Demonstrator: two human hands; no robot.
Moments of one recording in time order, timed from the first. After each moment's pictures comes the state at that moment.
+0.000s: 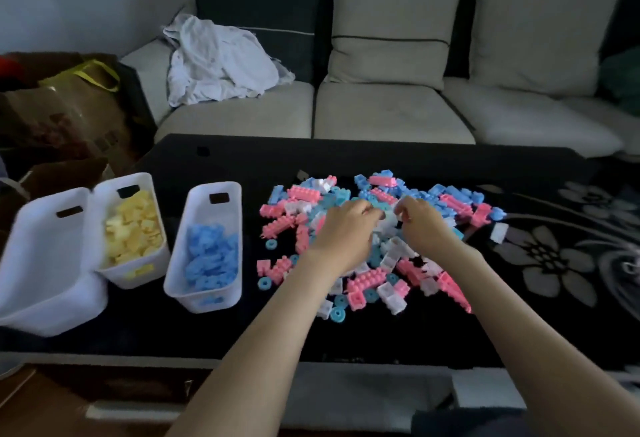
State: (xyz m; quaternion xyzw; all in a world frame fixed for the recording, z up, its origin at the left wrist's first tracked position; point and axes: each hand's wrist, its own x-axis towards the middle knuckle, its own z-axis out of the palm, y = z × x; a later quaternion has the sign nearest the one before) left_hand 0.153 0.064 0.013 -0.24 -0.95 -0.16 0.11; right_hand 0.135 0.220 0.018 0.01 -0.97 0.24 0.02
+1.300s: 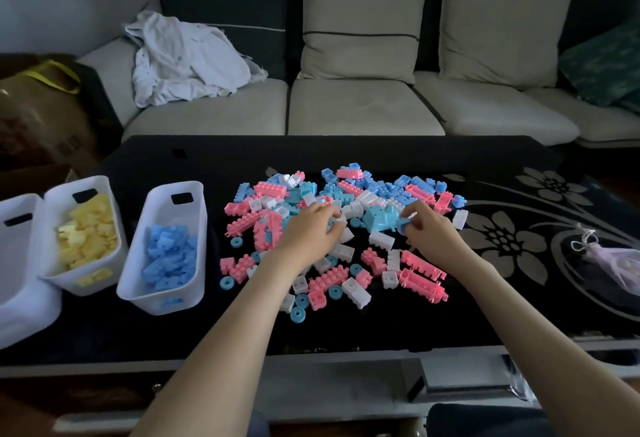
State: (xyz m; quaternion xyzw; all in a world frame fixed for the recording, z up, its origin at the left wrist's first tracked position) left_hand 0.142 0.066 -0.010 -0.19 -0.95 -0.25 0.03; right_hand 0.164 0.289 0.005 -0.02 -0.94 0.35 0.02
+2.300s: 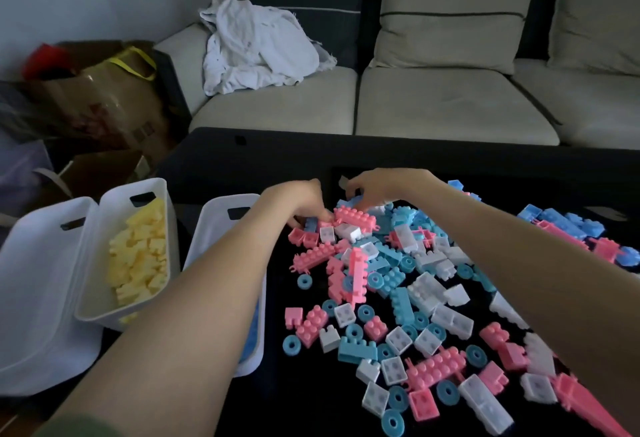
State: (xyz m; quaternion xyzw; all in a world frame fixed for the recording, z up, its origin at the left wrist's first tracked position) left_hand 0.007 -0.064 0.022 0.07 -0.95 -0.21 -0.22; right_hand -0.043 0.089 0.027 0.27 -0.94 0.01 -0.22
